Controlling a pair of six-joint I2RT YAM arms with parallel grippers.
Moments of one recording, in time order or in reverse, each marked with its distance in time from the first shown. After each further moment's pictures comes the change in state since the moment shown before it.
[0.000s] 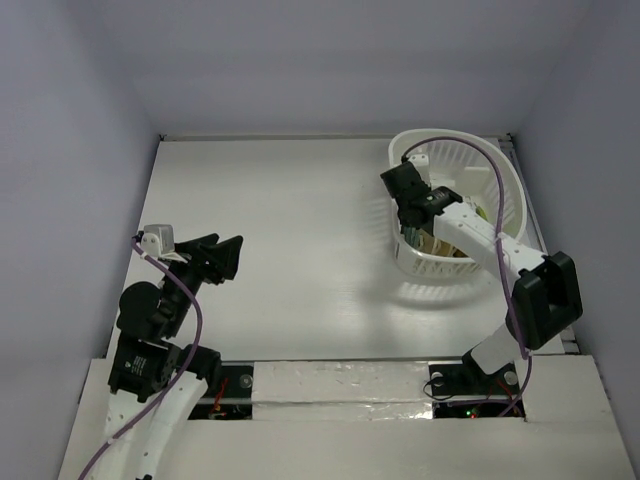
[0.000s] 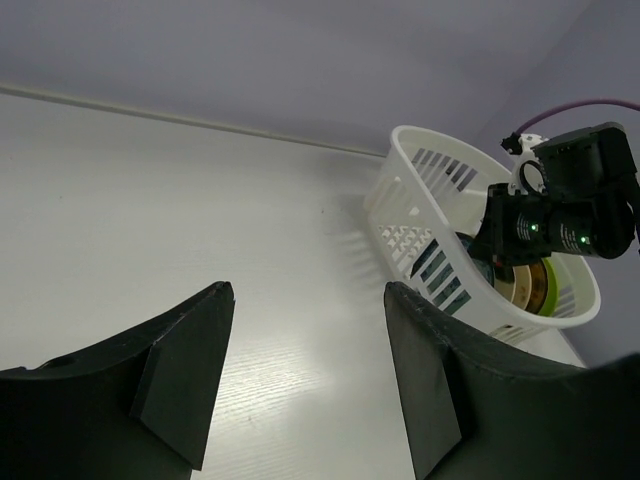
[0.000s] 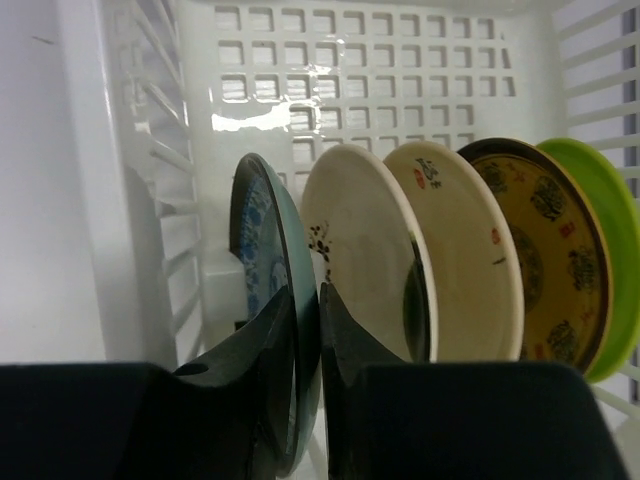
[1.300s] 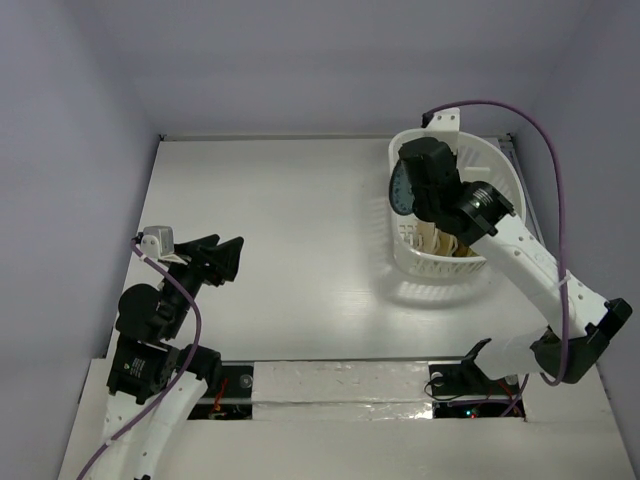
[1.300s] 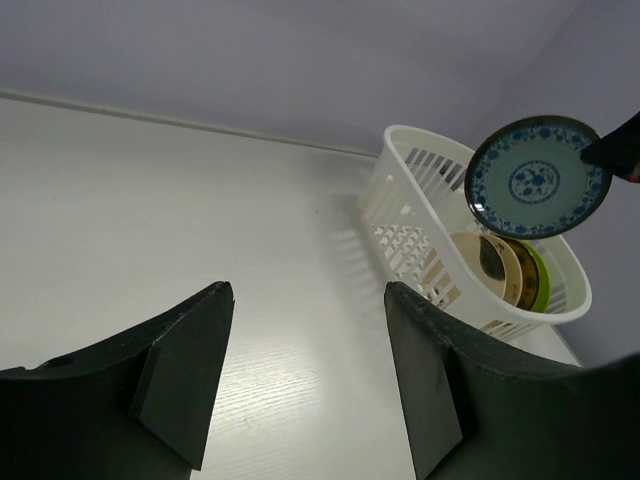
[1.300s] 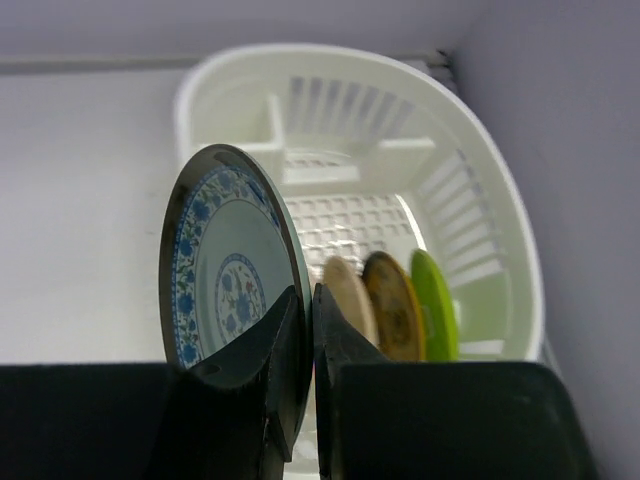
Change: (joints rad) left arm -0.017 -0.012 0.000 -0.002 -0.004 0.000; right arm 0.163 -0.185 0.315 -0.133 0.327 -0.091
